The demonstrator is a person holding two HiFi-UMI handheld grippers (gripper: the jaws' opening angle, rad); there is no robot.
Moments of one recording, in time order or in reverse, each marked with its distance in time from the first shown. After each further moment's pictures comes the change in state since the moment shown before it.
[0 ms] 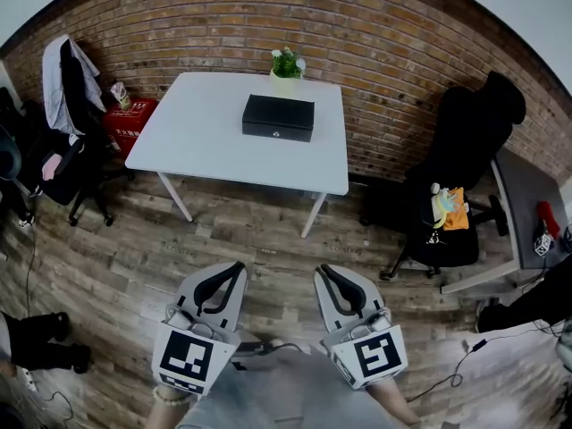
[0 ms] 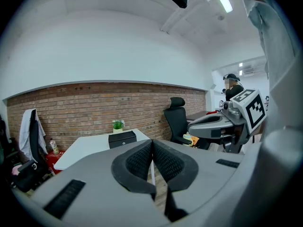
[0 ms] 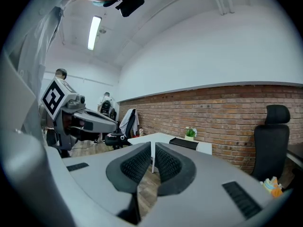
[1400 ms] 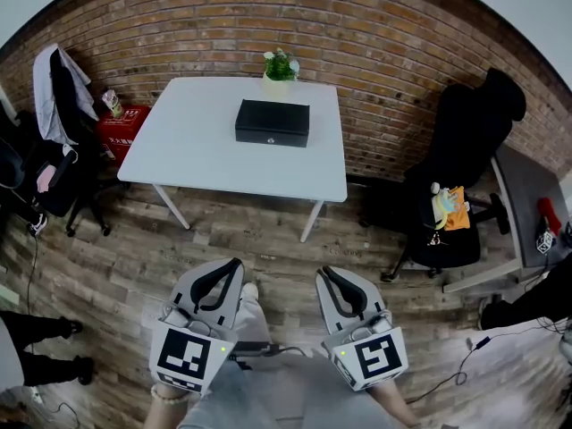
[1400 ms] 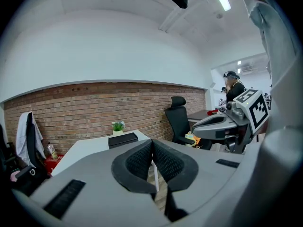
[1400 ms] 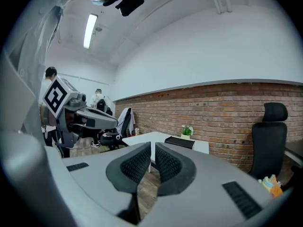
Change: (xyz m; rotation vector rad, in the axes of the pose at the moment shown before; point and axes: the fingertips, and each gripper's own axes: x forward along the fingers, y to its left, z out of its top) left arm 0.039 0.029 0.004 0.030 -0.006 -0.013; right arm 0.029 -0.026 -0.007 0.017 -0.004 -0.045
